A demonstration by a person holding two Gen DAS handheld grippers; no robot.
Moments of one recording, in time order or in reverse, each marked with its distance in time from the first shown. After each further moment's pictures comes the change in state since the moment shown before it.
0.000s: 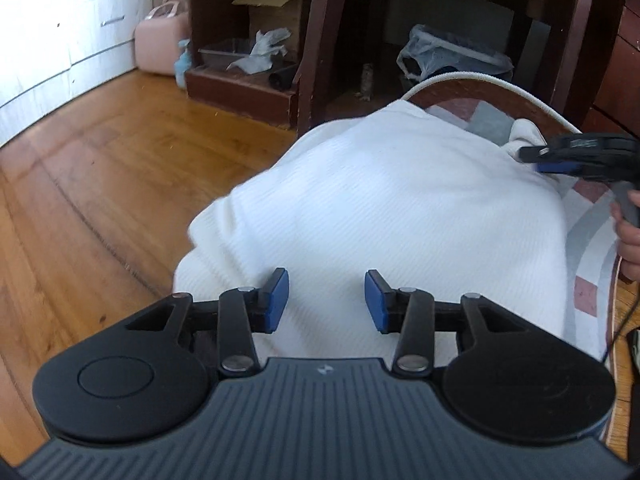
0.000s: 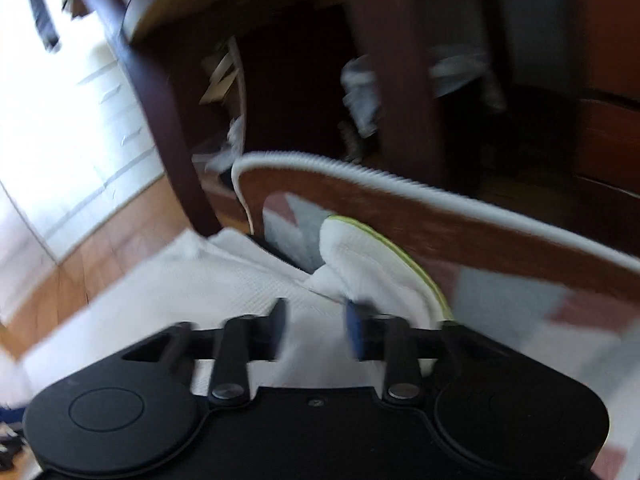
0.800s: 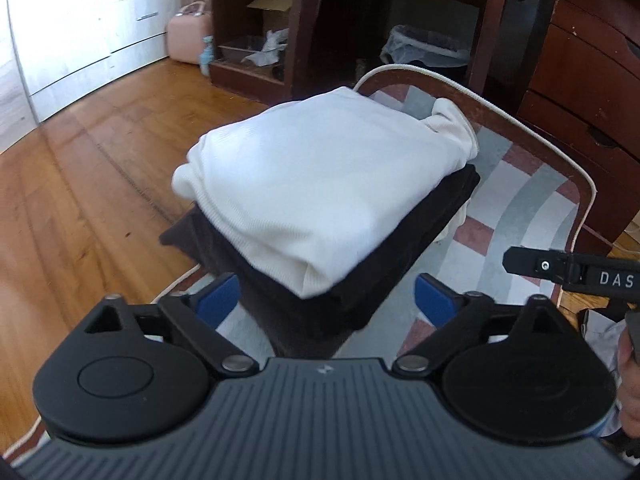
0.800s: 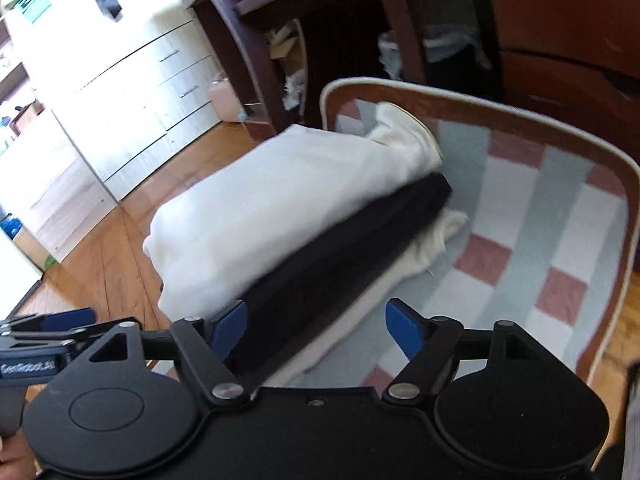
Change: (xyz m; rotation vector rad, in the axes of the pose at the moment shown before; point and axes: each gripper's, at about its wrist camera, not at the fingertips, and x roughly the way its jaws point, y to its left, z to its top) left arm -0.131 -0.110 -0.063 -0.059 0.006 0.088; right arm -0.204 0.030 -0.120 0.001 0.125 0.094
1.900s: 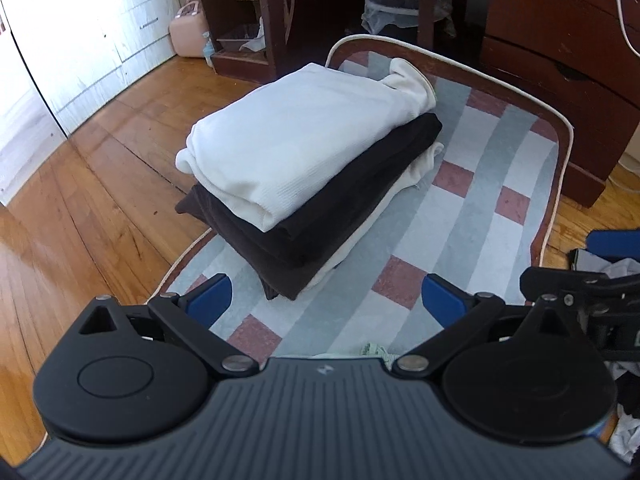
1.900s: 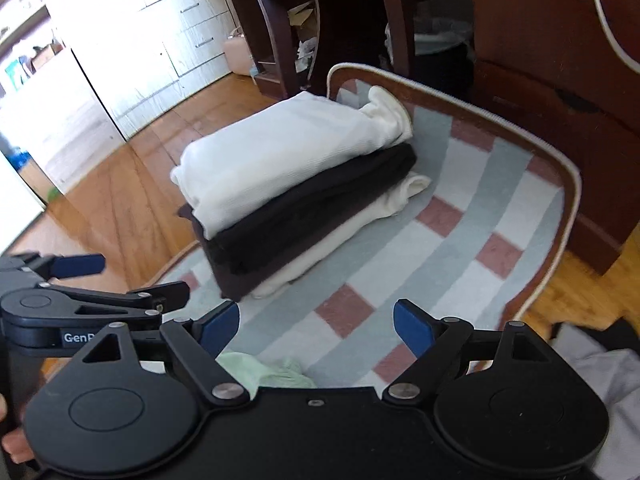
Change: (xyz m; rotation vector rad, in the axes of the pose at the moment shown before) left arm -0.075 -0.101 -0.020 0.133 0.106 0.128; right arm -0.113 0.010 -0.019 -0.166 0.137 -0.069
